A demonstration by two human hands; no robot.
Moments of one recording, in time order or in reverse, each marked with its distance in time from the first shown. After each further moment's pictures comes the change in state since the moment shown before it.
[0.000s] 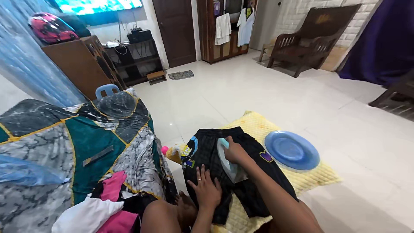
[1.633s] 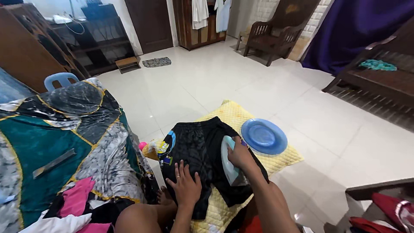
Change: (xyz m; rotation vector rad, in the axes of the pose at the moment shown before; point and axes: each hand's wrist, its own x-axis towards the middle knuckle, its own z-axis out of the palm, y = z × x) left_hand 0.001 -0.006 0.005 -0.047 0.043 0.019; right_hand -0.050 0.076 -0.018 0.079 0.188 0.219
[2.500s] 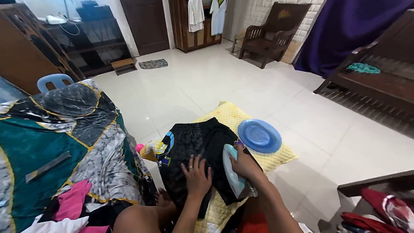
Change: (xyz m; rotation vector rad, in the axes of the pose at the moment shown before) left_hand 0.012 0.043 0.000 -0.111 0.118 0.333; right_hand -0.034 0.019 -0.012 -0.046 -0.127 0.020
